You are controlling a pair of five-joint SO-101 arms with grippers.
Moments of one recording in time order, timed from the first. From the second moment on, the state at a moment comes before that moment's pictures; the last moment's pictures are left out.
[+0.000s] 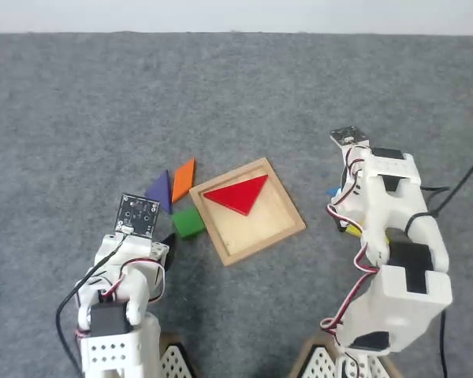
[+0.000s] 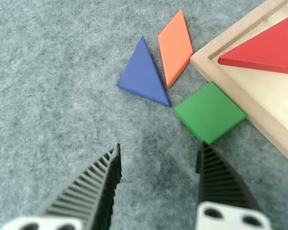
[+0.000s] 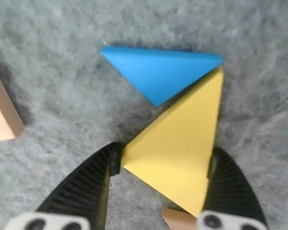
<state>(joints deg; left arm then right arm) -12.0 -103.1 96.9 66.8 -12.2 2.8 12.6 23.0 65.5 23.8</state>
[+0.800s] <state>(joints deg) -12.0 -103.1 96.9 66.8 -12.2 -5.9 0.3 21.9 71.6 22.9</state>
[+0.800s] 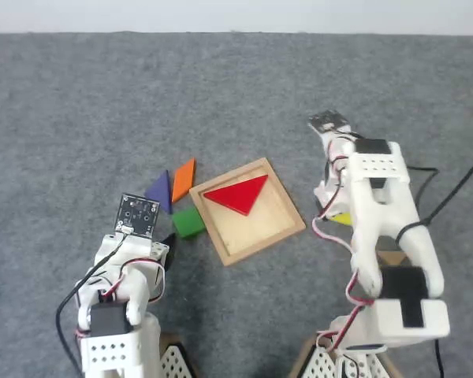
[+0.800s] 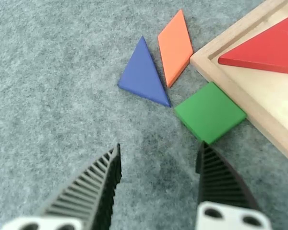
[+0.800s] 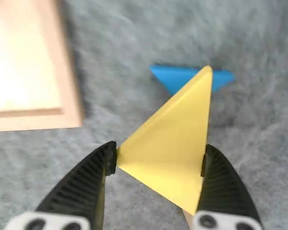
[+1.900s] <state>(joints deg) -12.0 -103.1 96.9 66.8 -12.2 -37.8 -6.9 21.9 72.8 103.8</state>
